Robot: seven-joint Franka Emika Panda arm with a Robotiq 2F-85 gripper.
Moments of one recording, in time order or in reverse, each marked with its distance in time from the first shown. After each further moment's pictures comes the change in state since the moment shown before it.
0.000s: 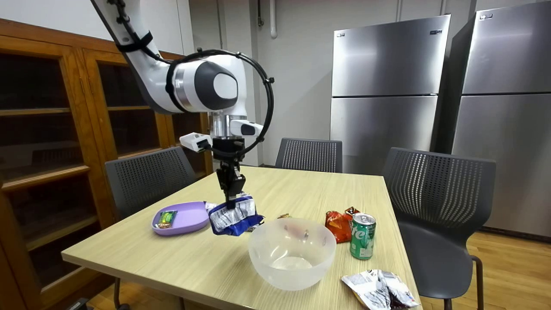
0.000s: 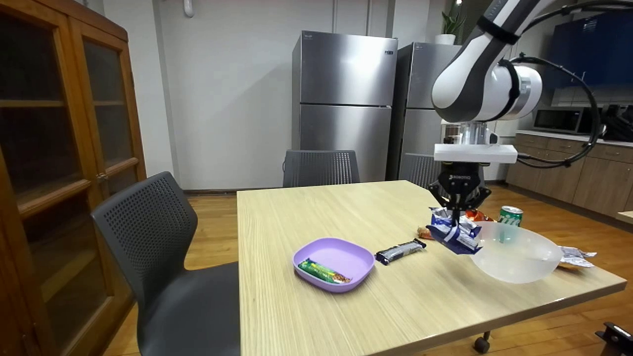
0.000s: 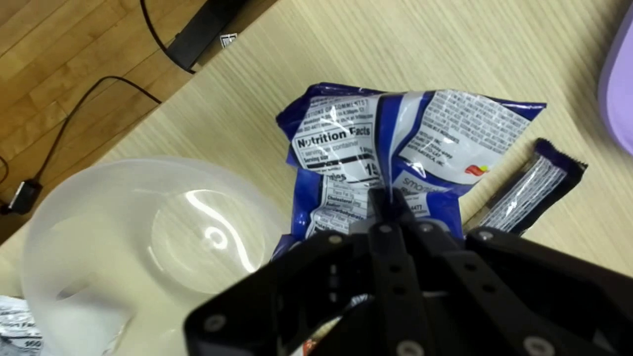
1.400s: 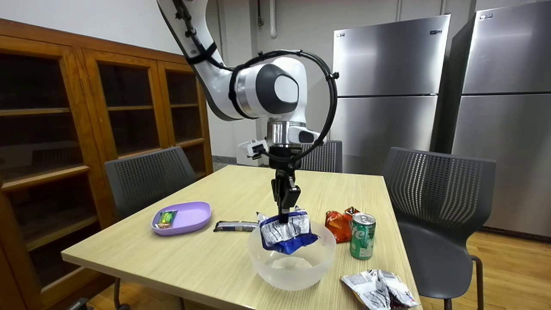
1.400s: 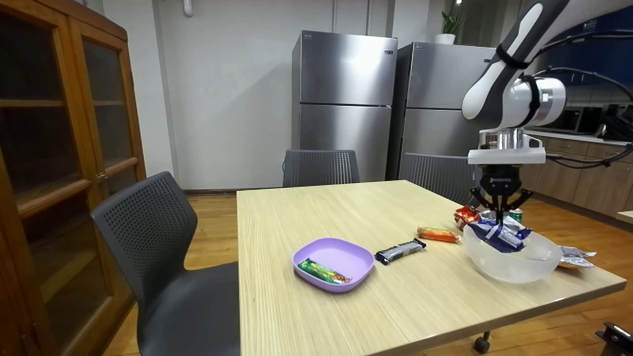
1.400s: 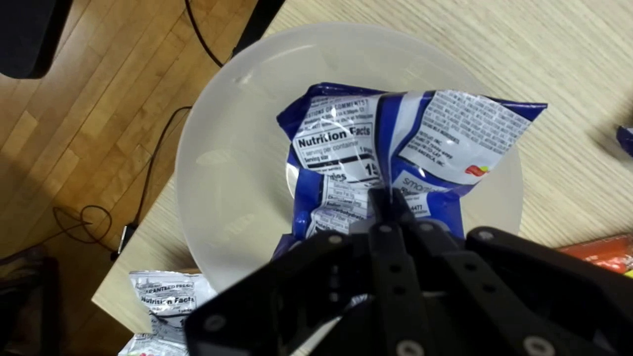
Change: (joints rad) arm -0.167 0.146 -0.088 0.171 -0.011 -0.117 0.024
